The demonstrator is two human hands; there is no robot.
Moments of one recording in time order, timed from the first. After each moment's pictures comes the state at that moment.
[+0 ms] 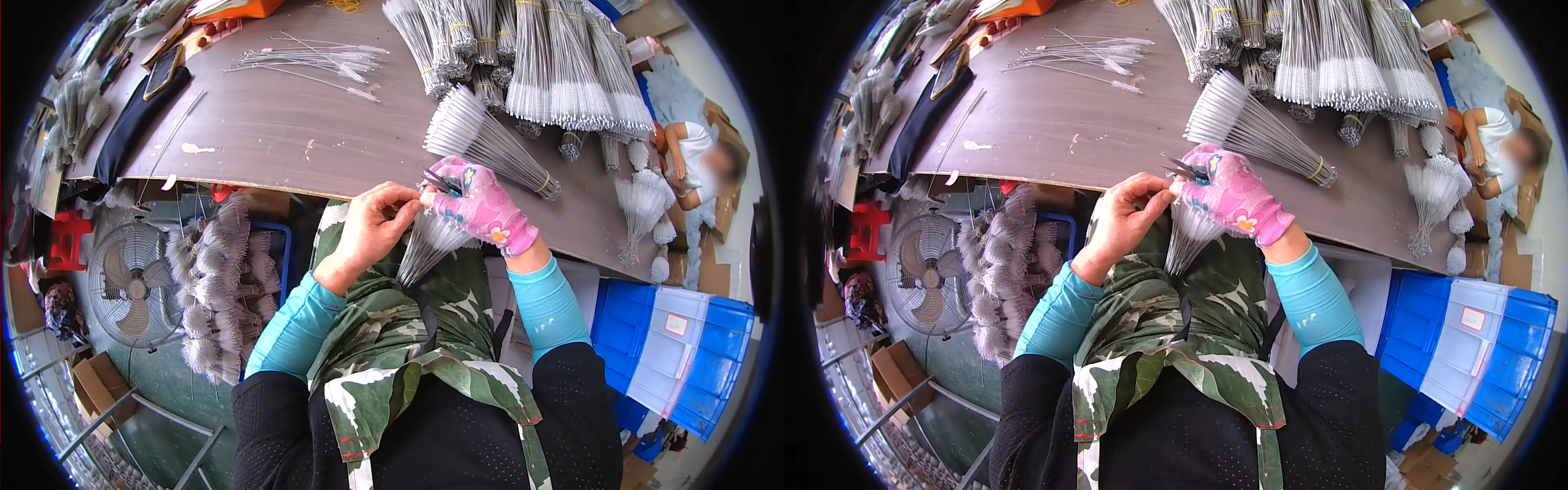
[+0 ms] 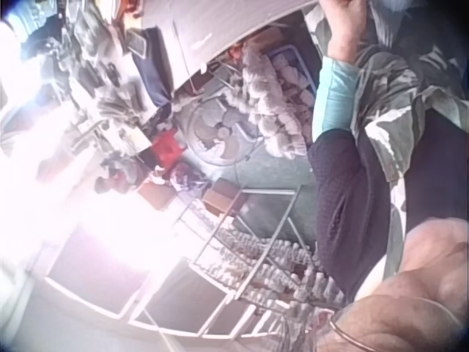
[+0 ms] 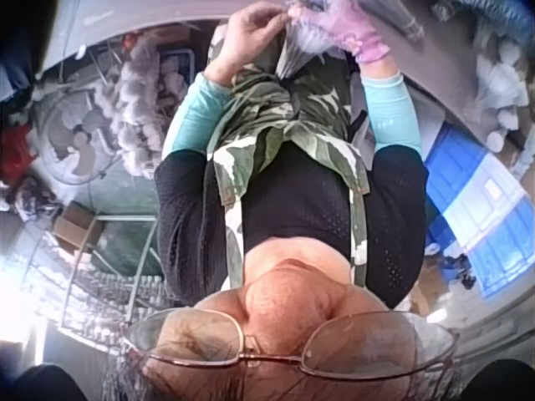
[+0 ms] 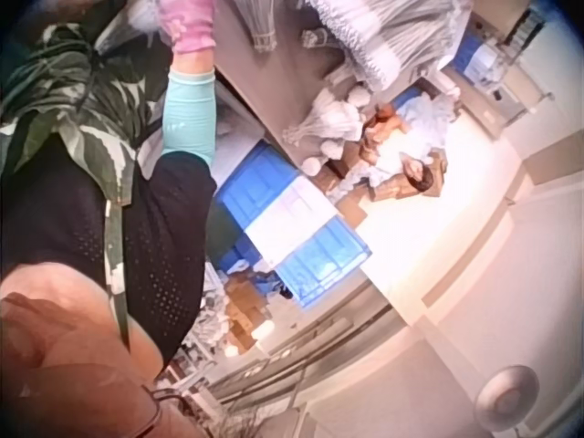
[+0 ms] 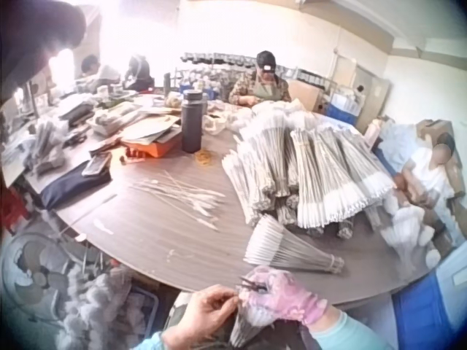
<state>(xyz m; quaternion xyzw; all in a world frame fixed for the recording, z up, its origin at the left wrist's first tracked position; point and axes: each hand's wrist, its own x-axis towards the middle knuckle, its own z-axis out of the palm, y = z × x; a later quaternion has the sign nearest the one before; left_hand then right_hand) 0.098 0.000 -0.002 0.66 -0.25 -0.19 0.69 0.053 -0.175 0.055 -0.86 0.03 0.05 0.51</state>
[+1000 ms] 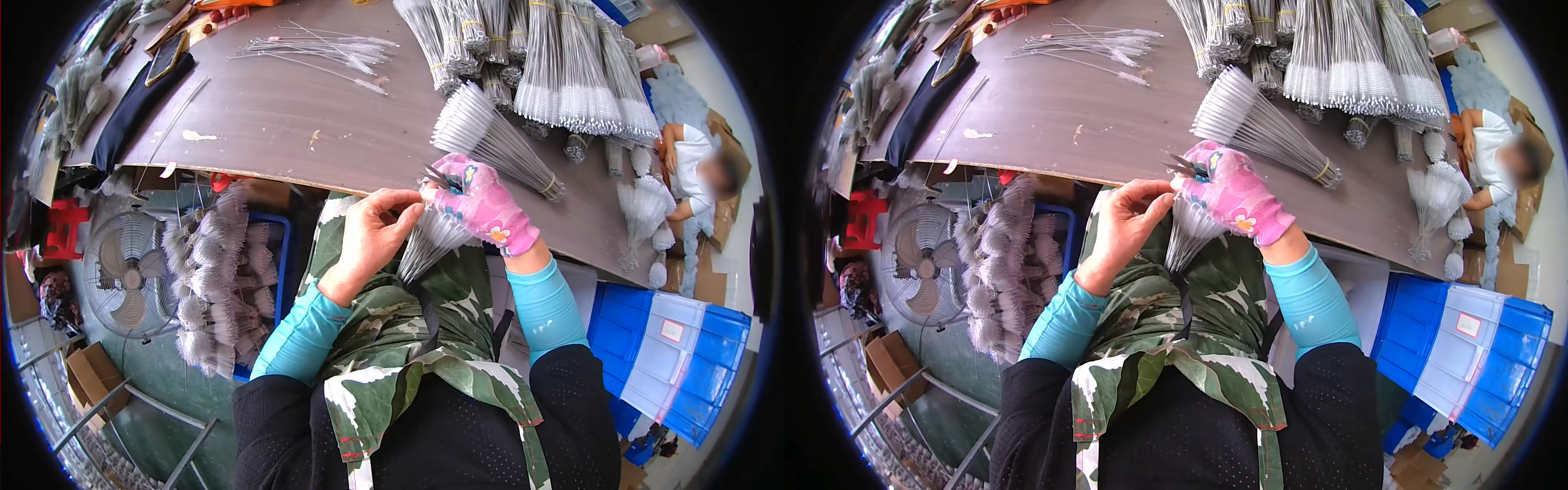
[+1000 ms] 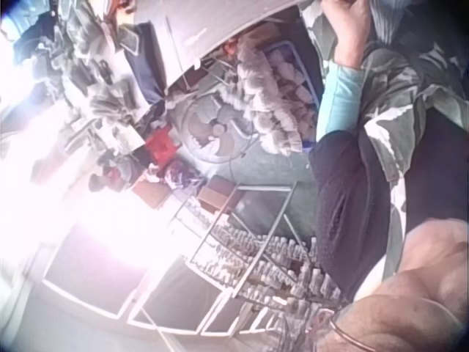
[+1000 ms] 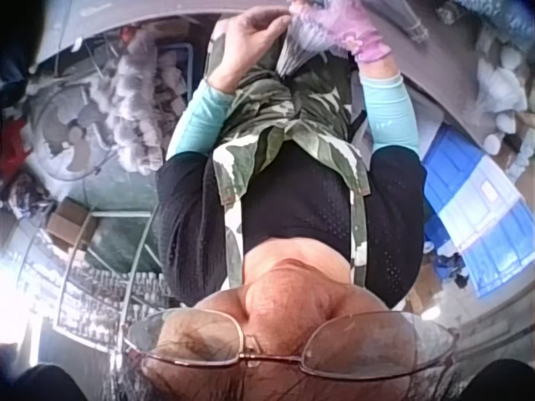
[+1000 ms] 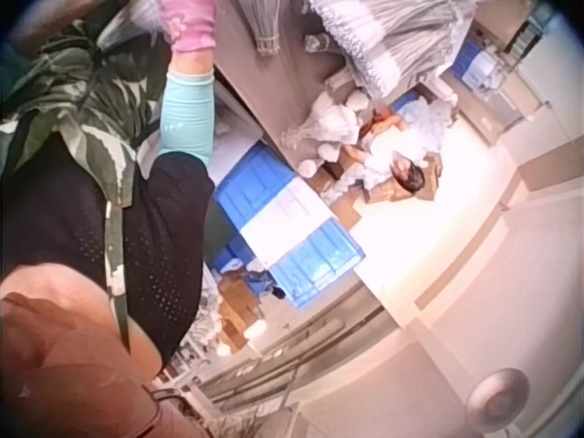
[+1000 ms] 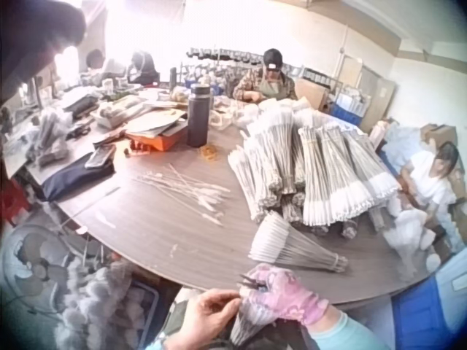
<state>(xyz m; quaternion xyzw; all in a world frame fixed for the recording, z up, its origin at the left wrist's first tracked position) 0.081 0.006 -0.012 0.66 -0.16 -0.19 0.71 0.055 -0.167 0.055 -0.88 0.03 0.04 0.47</state>
